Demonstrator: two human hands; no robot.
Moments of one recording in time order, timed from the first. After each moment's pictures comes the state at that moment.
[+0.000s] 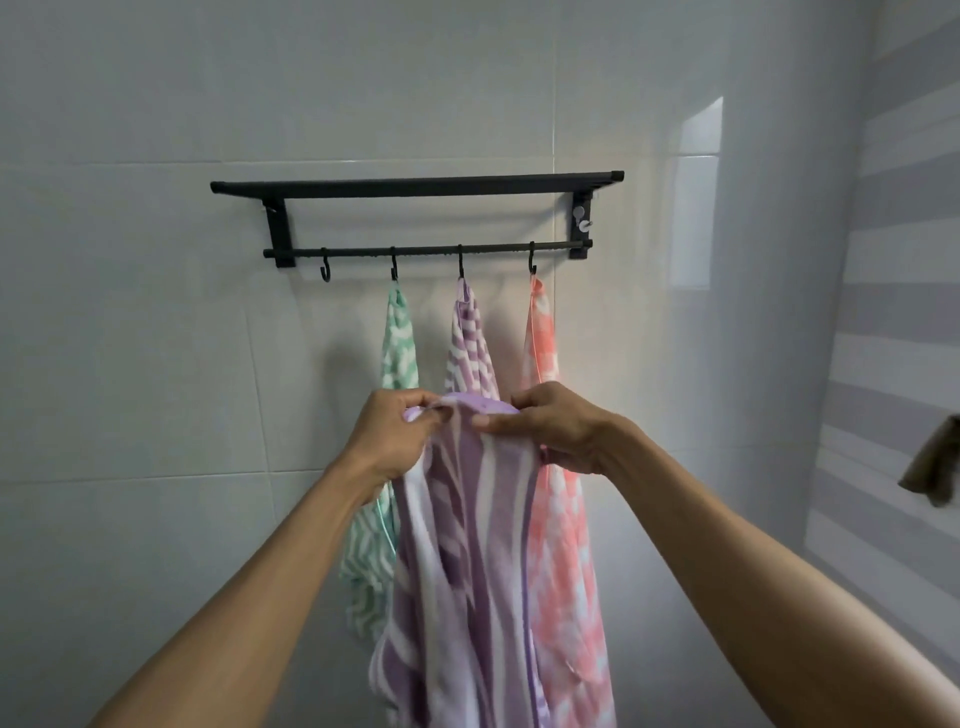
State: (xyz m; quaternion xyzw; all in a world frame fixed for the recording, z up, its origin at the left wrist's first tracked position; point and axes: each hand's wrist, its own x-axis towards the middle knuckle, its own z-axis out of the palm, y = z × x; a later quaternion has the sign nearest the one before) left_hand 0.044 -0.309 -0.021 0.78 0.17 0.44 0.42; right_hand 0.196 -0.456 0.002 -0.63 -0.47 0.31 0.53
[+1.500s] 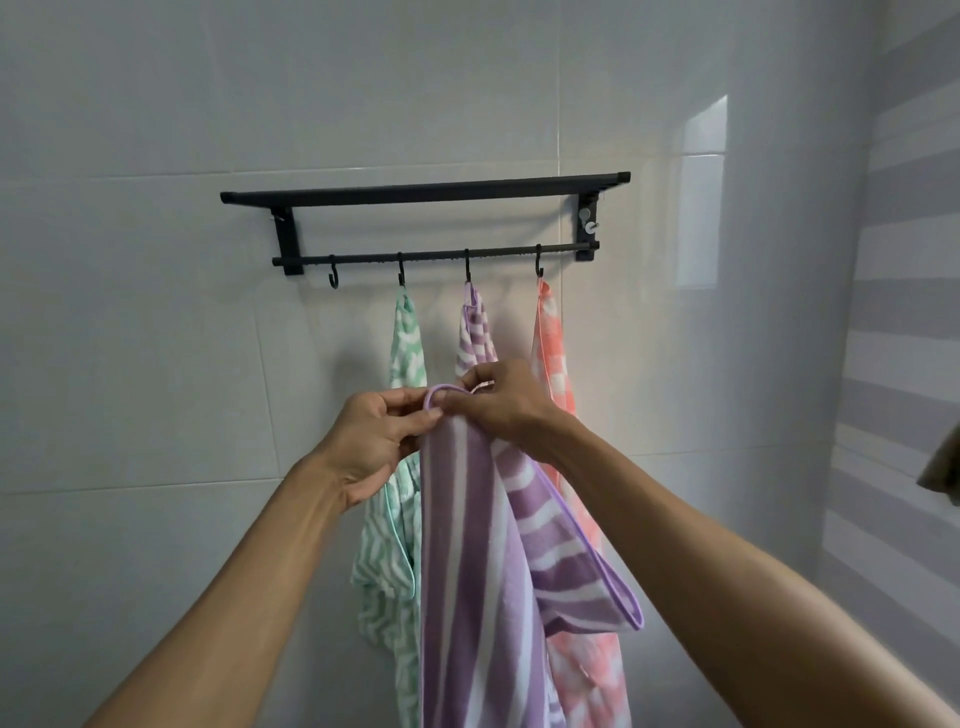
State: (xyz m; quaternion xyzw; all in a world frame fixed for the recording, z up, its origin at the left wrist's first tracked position) left_hand 0.017 -0.311 -0.004 0.65 0.11 0.36 0.66; right_hand 0.158 -0.407 0.011 -0.63 -0.51 0.09 0.57
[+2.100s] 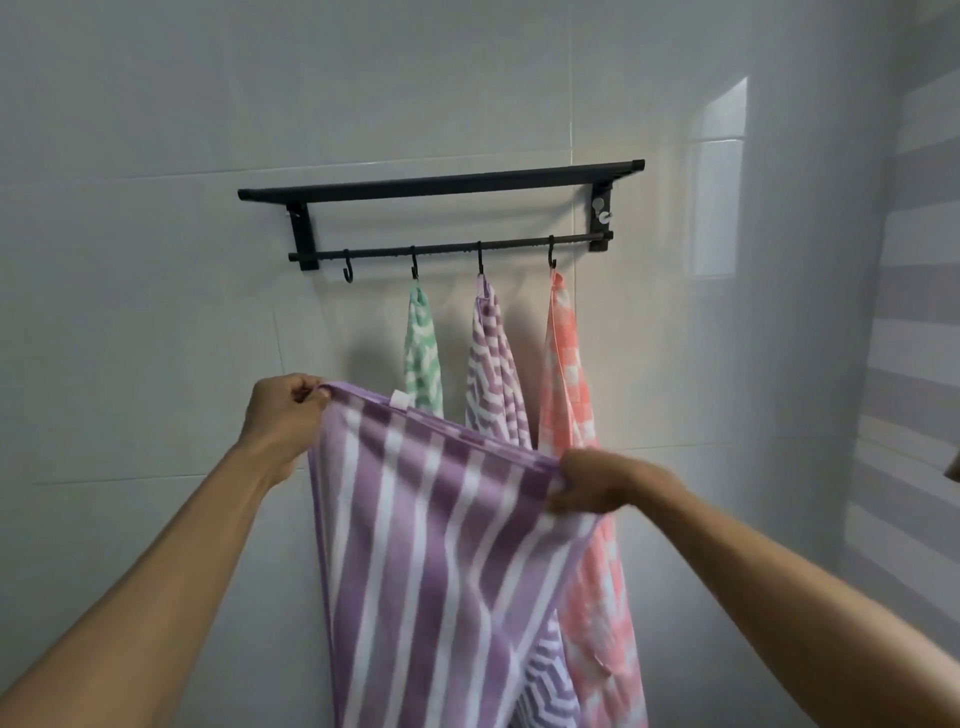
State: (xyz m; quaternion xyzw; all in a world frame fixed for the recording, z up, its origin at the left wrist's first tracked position) left_hand -0.033 -0.216 -0.008 0.69 0.32 0.53 0.37; right_hand 0.210 -0.458 -0.043 -0.82 -0.56 0.06 0.05
